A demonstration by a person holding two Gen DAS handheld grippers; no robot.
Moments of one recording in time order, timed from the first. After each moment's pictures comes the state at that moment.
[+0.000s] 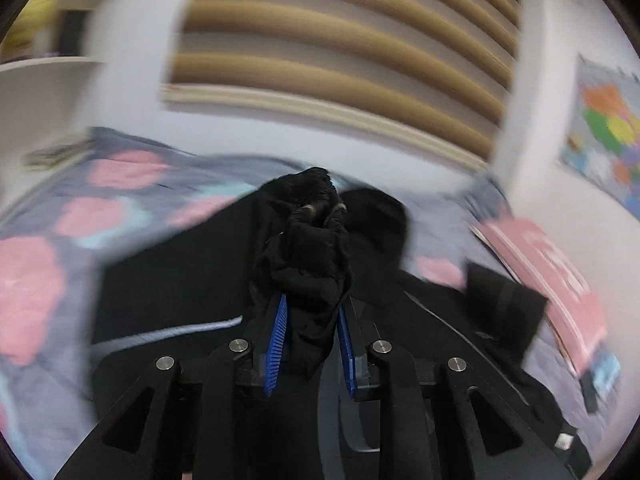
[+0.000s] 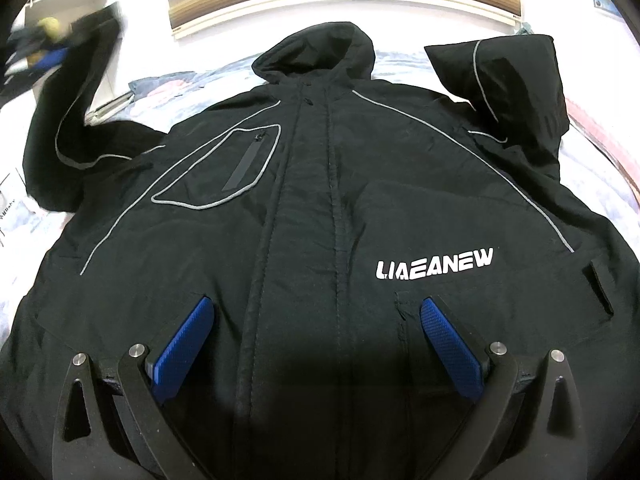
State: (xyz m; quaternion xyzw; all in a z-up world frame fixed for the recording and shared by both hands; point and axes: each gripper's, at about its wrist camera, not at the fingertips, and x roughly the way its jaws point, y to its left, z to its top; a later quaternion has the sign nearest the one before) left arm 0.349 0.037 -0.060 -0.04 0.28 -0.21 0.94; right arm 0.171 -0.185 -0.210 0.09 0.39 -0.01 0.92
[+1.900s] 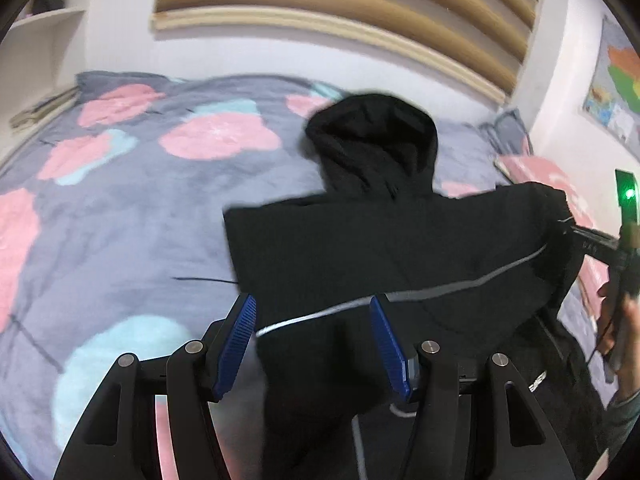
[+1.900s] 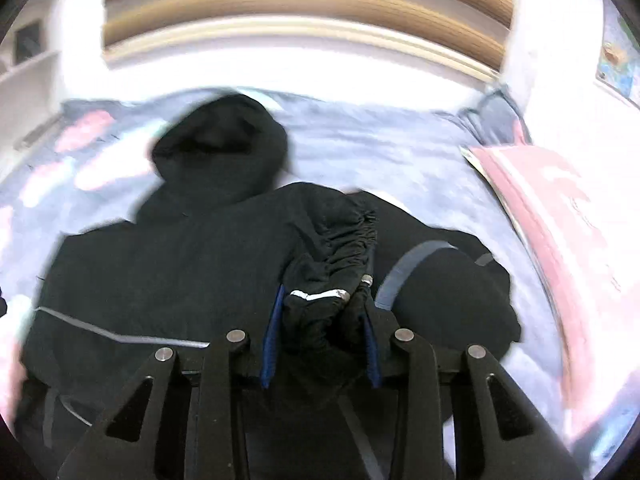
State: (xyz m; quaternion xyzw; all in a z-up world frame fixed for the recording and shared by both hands) left arm 0.394 0.026 -0.153 -0.01 0.39 -0.18 0.90; right arm 0.349 -0.313 -0.104 0.01 0.43 -0.11 0.89
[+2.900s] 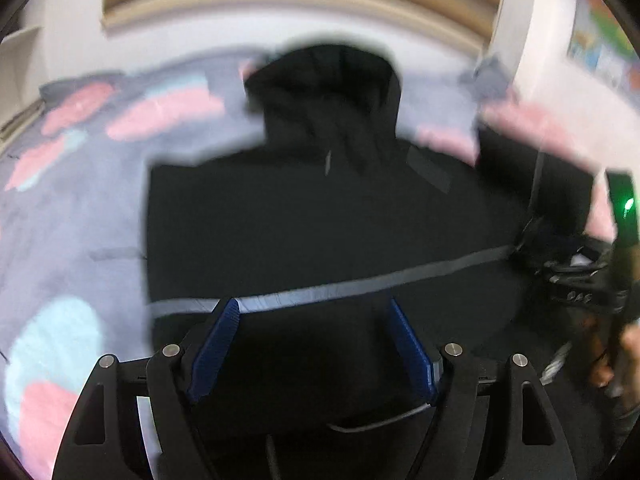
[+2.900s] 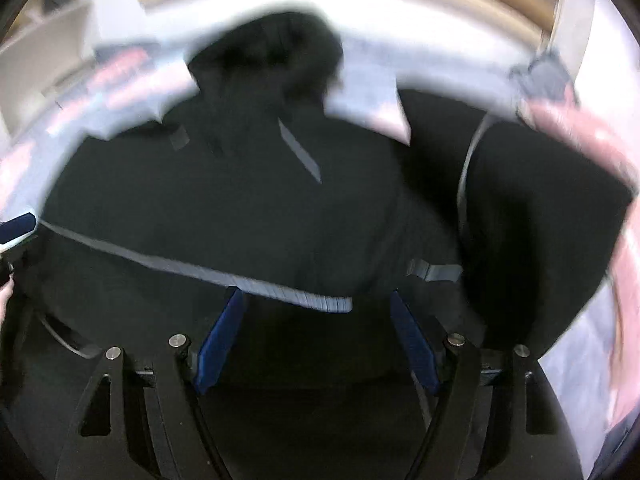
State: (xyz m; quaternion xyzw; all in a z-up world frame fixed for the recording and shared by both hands) left arm 0.381 -0.047 -0.218 0.05 0.42 -0.19 0.89; right arm 0.325 -0.282 -0.192 -0.01 0.51 -0.05 0.86
